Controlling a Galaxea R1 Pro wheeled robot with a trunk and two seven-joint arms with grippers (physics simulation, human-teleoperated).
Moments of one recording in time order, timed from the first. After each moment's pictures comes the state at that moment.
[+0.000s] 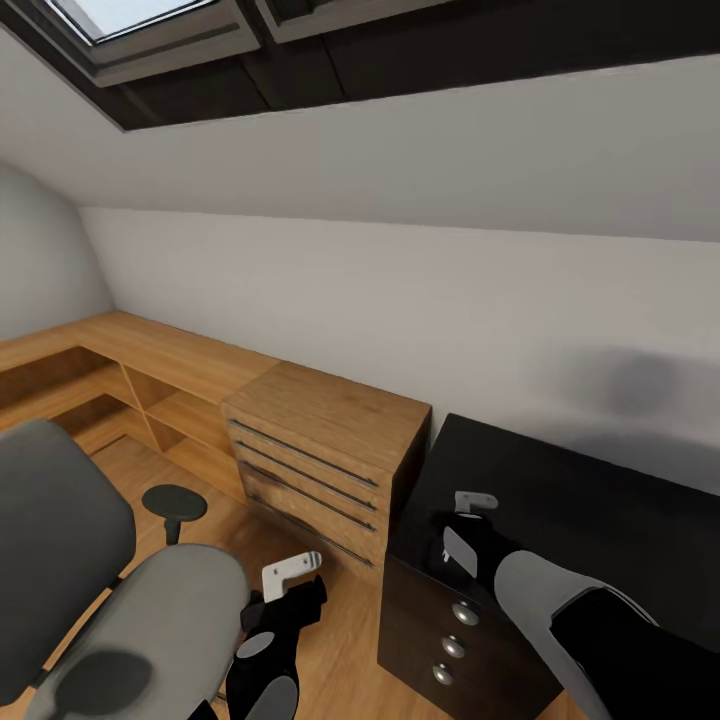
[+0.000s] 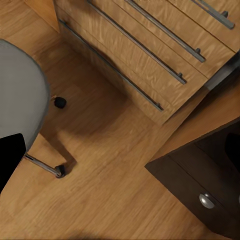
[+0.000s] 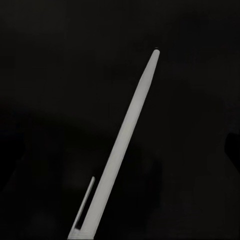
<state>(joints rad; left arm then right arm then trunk) -0.19 0.02 -0.65 -1.58 0.76 0.39 1.02 -0.94 0.08 0.46 -0.10 -0.56 0.14 -0.35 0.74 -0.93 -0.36</state>
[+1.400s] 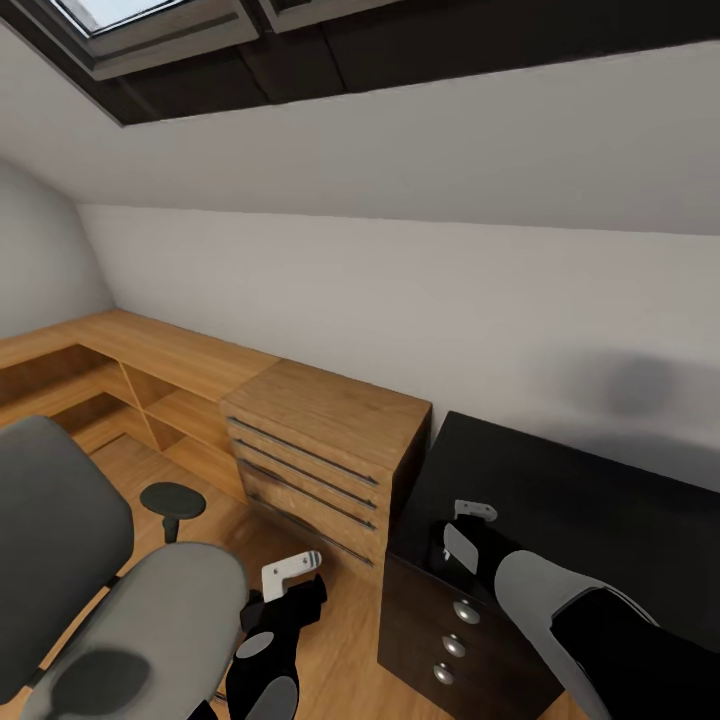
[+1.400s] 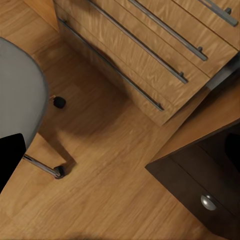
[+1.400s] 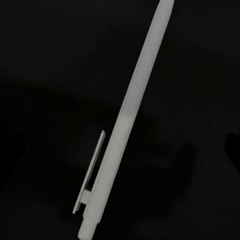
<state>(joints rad) -0.19 0.02 -0.65 -1.58 0.76 0.39 1.02 -0.94 0.08 0.47 -0.11 -0.67 0.25 -0.35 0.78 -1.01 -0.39</state>
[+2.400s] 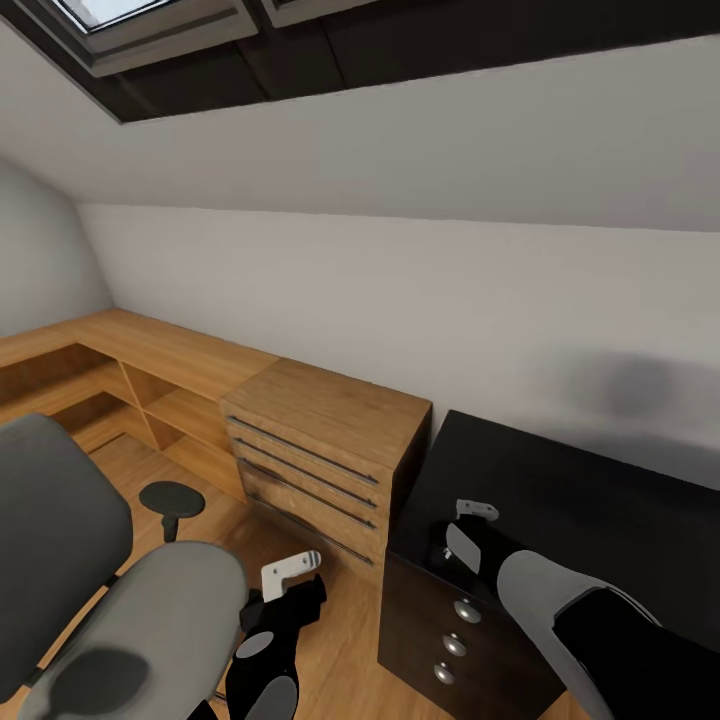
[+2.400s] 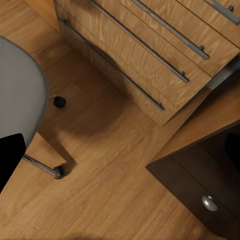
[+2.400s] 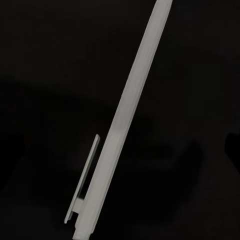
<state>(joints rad) -0.19 0.03 -0.65 -1.58 0.76 0.39 1.02 -0.94 0.07 0.47 -0.11 -0.67 0.25 -0.34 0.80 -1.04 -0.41</state>
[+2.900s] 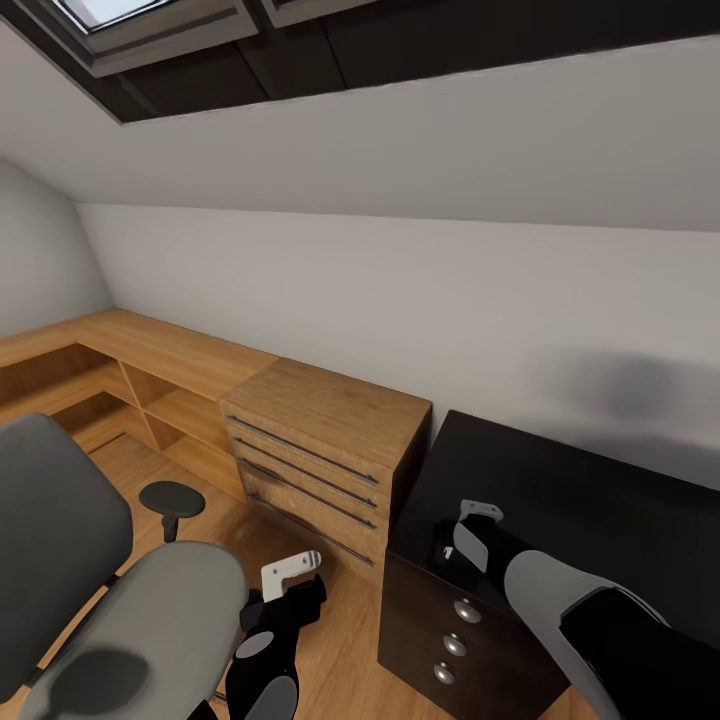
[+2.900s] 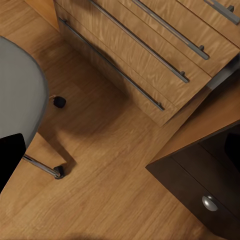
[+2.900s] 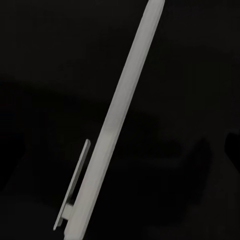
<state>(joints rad) -0.19 0.03 -0.65 -1.58 0.76 0.39 1.02 -0.94 0.05 0.47 -0.11 -0.69 0.25 -0.29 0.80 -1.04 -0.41</state>
